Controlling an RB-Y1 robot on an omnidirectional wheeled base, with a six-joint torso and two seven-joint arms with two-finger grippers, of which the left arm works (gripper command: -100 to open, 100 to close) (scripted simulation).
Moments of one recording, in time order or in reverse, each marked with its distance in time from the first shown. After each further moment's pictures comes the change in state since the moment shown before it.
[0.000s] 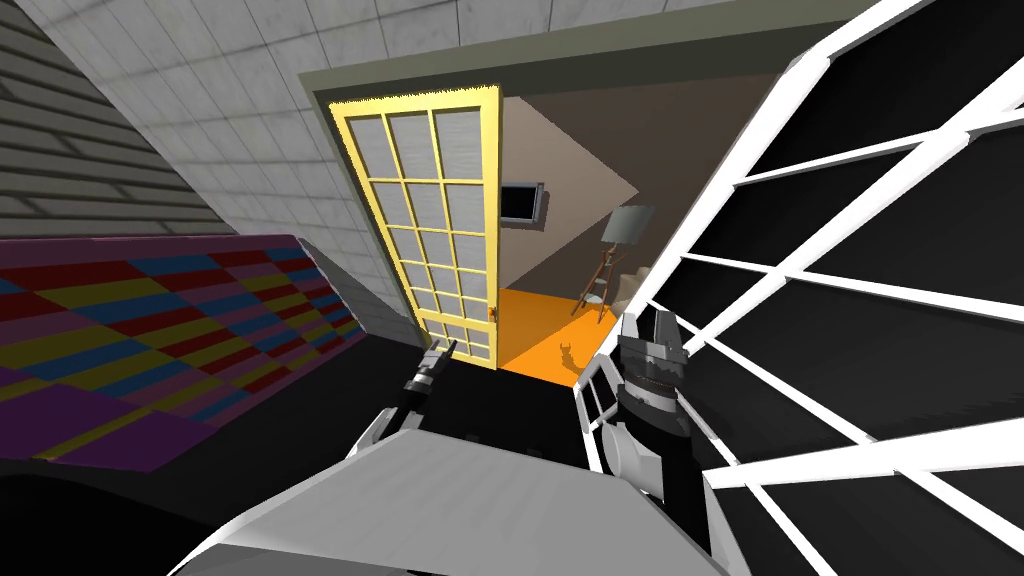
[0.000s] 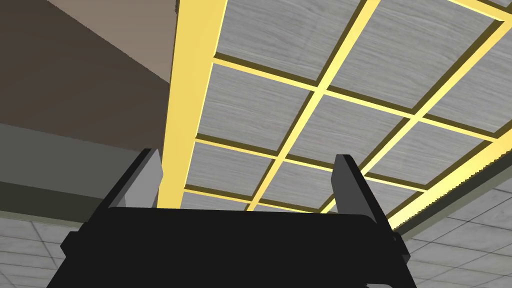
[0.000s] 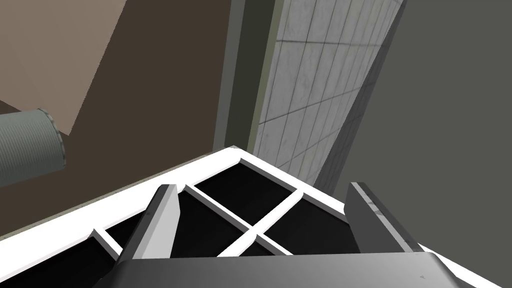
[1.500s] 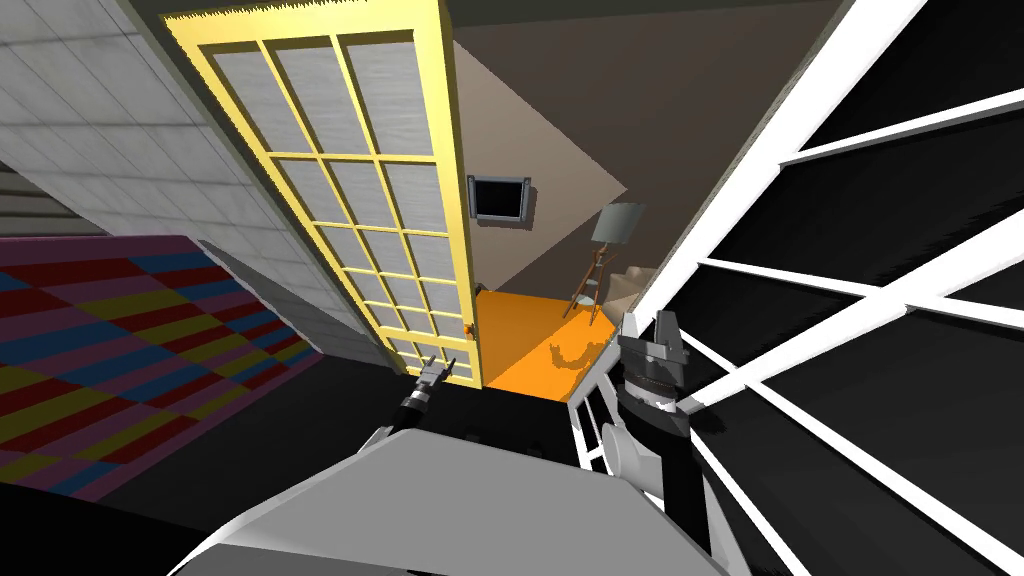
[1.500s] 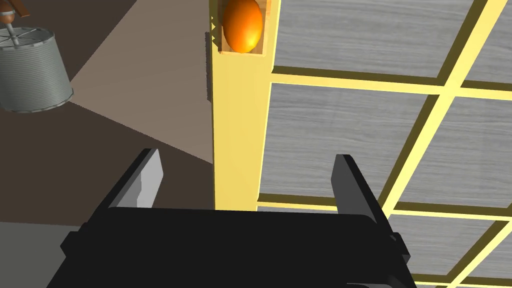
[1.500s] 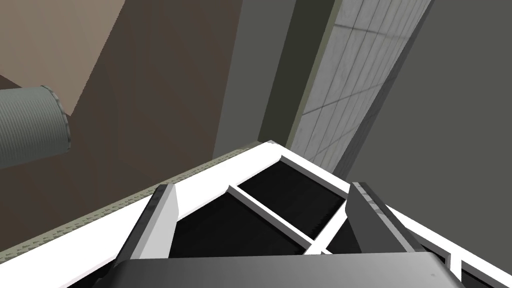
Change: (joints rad) arm -0.072 0.004 0.073 0.345 -0.074 -0.121 -0.255
